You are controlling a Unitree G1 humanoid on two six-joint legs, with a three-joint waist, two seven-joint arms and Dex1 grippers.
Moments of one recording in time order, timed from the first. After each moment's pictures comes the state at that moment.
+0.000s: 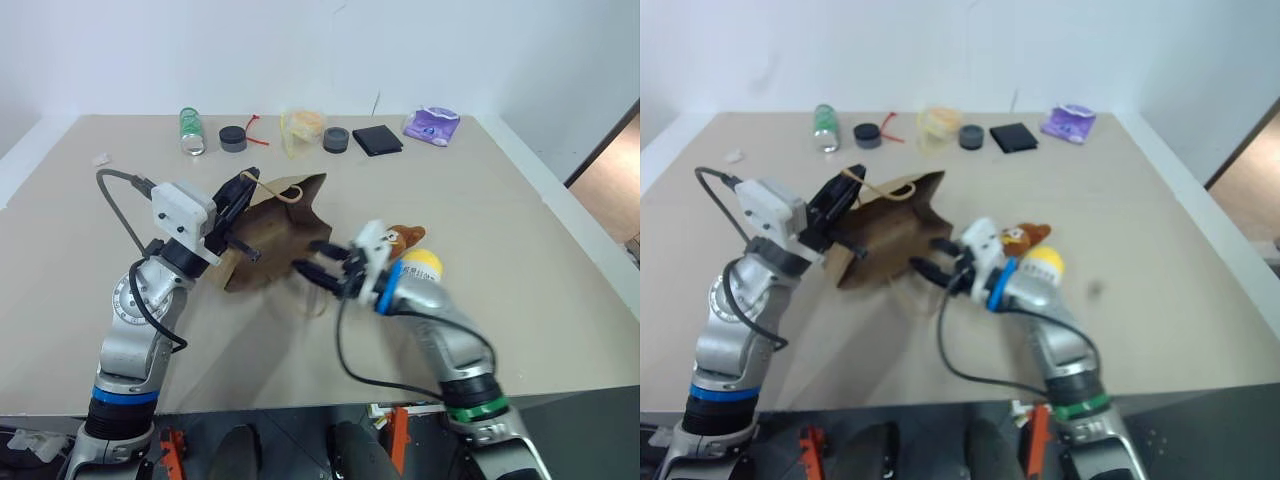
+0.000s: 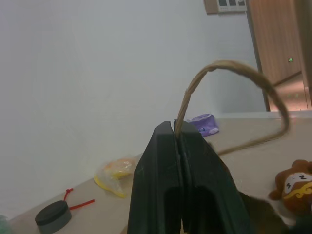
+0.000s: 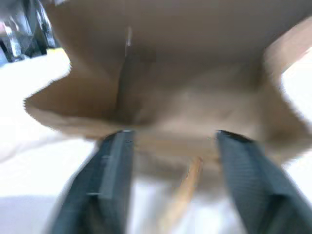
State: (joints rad) left arm -0.34 0.35 0.04 -0.34 -0.27 0.02 -0.43; right arm -0.44 -0.32 0.04 -0.19 0.43 0.48 0.75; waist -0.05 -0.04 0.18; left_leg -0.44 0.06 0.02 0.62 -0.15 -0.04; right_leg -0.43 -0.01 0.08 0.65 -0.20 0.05
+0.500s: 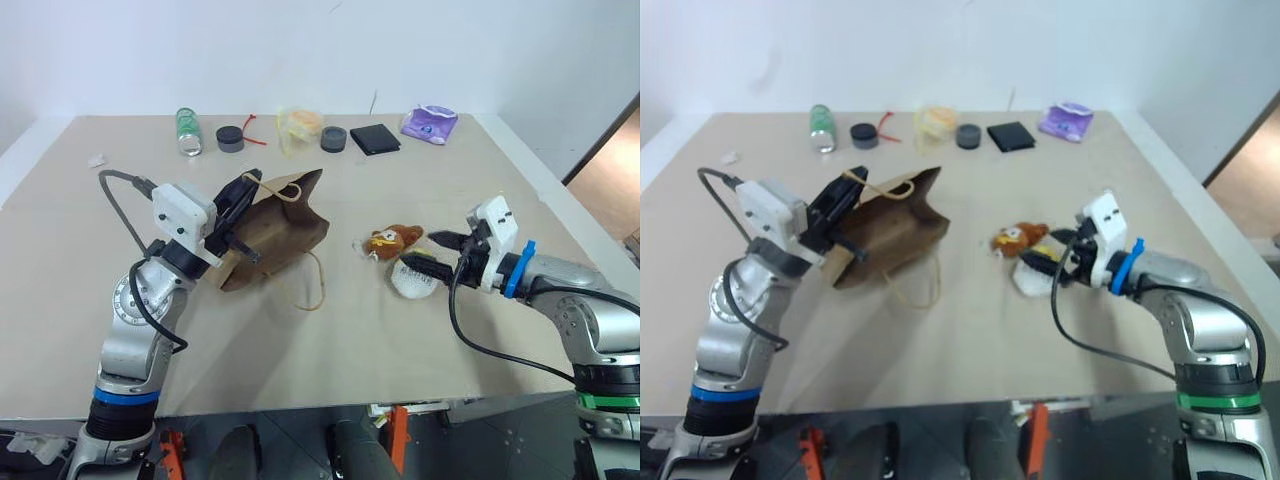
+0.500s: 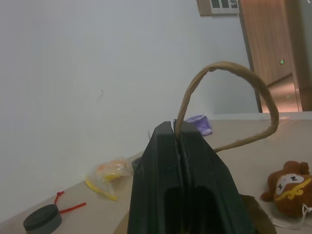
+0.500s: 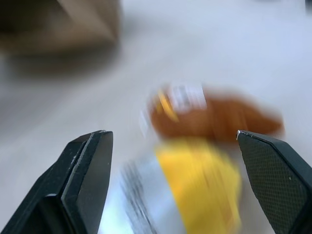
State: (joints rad) left arm -0.35 0.34 0.05 -0.34 -0.29 0.02 -0.45; right arm -0.38 -0.77 -0.10 -0.07 0.45 0.76 0.78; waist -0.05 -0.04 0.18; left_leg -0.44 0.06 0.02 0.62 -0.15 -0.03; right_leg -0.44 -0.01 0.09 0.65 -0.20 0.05
